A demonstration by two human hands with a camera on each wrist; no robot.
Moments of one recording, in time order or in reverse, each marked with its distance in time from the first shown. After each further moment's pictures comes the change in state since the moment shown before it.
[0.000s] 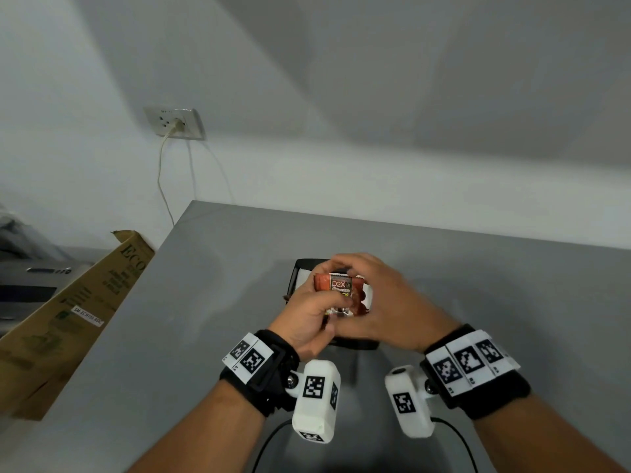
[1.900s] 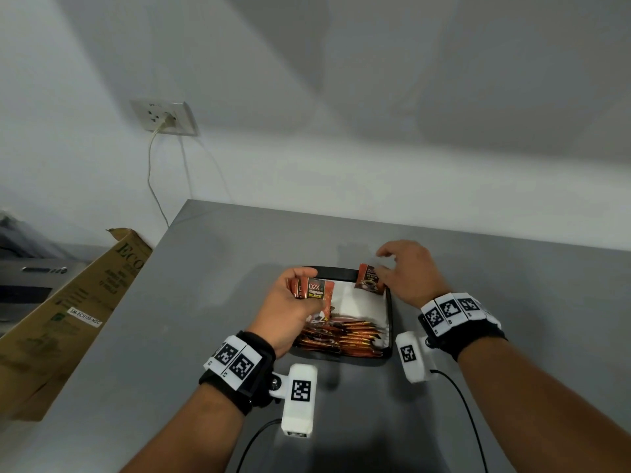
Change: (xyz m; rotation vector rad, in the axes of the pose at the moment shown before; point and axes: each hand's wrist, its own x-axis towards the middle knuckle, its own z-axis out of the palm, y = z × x) left_hand 0.031 0.018 -0.046 0.488 0.365 0.065; right_hand 0.079 0.111 -0.014 -0.257 0.222 0.331
